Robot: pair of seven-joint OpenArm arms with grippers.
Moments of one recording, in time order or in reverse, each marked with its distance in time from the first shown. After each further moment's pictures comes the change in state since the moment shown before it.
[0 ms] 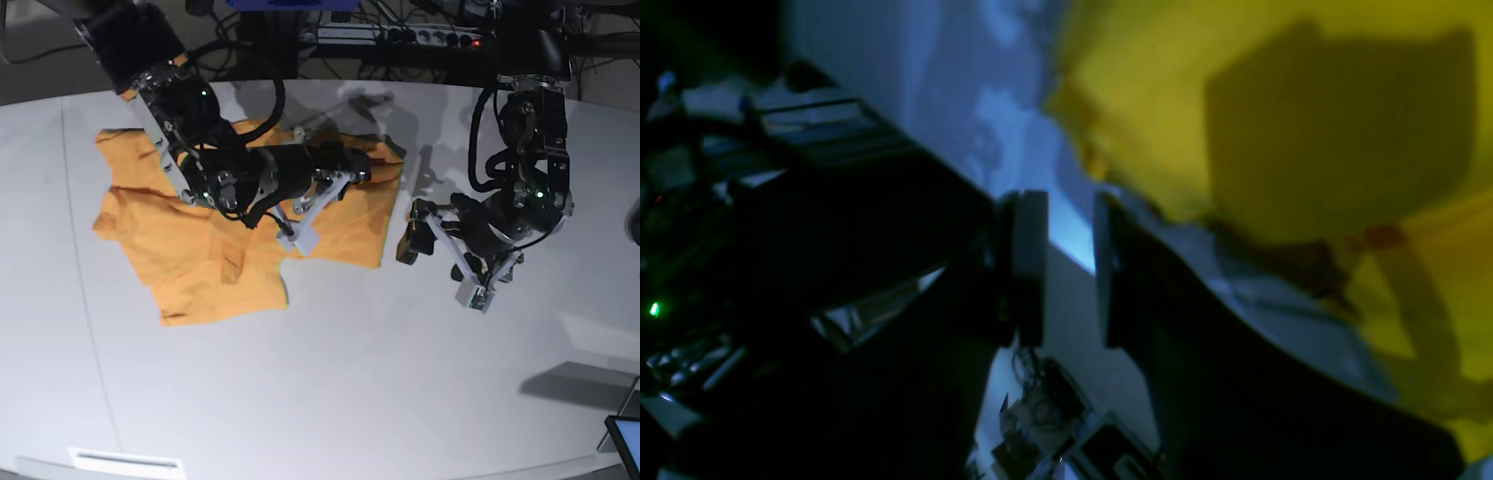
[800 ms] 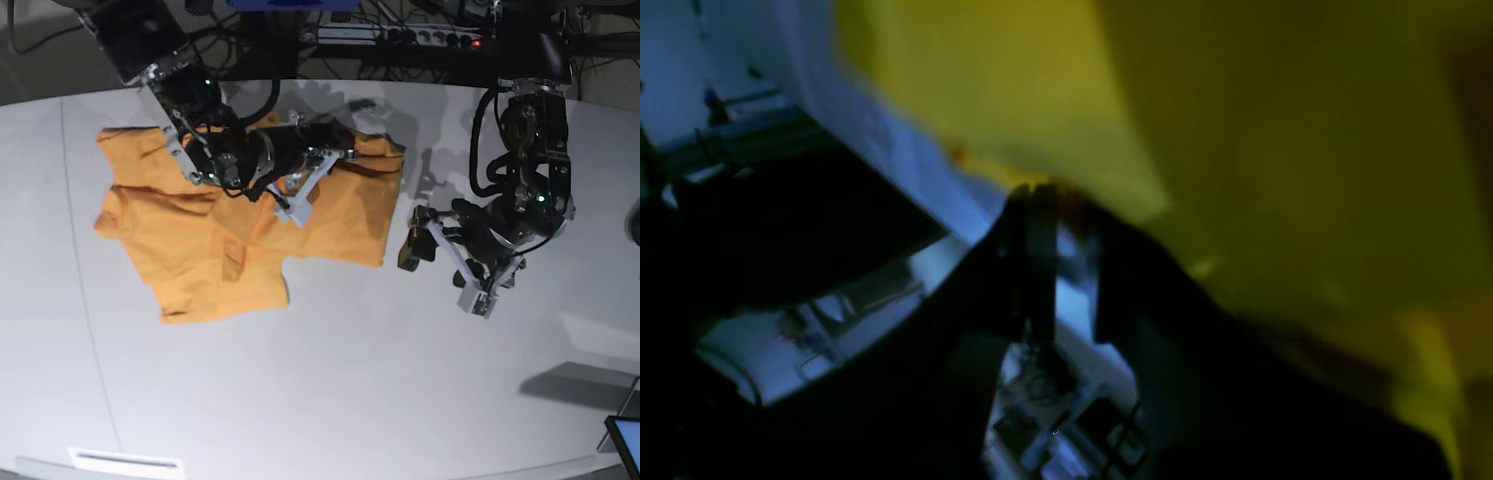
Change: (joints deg) left arm -1.0 0.0 0.0 0.0 0.2 0.0 -0.4; right arm -4.3 0.4 0.3 -7.0 -0.4 8.9 3.9
